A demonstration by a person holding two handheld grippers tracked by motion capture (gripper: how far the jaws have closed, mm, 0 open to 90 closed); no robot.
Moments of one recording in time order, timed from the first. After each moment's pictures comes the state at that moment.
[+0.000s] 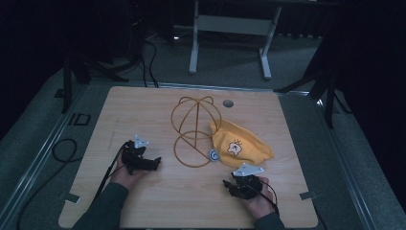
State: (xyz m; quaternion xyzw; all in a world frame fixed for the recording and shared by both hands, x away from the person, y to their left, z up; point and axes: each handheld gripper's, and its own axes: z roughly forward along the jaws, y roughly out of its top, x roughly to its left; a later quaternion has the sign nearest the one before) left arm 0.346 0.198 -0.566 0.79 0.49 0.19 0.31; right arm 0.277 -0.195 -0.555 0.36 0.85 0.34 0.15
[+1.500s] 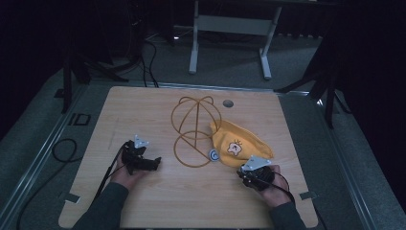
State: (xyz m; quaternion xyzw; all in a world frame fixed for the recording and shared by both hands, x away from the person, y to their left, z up) left arm 0.346 0.198 -0.566 0.79 0.49 0.19 0.31; right arm 0.297 -0.224 -0.527 0.28 0.89 0.28 0.22
